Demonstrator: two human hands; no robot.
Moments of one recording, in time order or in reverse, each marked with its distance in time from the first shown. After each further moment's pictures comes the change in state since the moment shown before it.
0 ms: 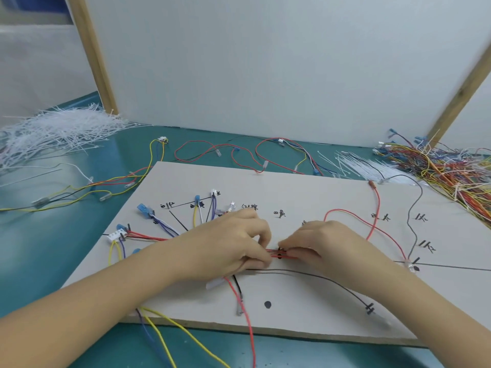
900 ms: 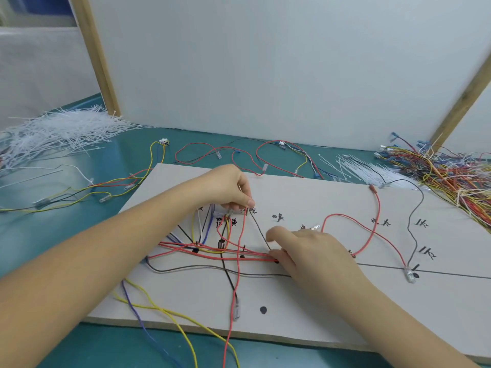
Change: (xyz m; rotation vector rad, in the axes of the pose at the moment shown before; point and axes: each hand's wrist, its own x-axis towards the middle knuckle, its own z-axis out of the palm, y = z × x) left_hand 0.059 -0.080 -0.012 -0.524 -0.046 -0.813; right_hand 0.004 -0.015 0.022 -0.153 0.112 0.125
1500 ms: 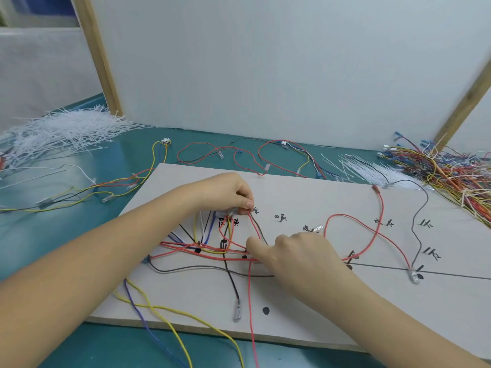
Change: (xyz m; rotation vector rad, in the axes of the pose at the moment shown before) left_hand -0.001 -0.012 0.002 0.110 -0.092 0.132; right_hand 0.015 -0.028 -0.015 -0.475 -0.035 -0.097
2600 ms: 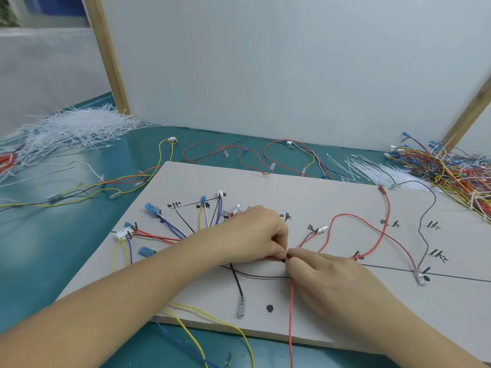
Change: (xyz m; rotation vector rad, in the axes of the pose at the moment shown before) left_hand -0.047 0.055 0.050 0.211 0.009 0.182; right_hand -0.049 0.018 0.020 0.329 0.134 -0.128
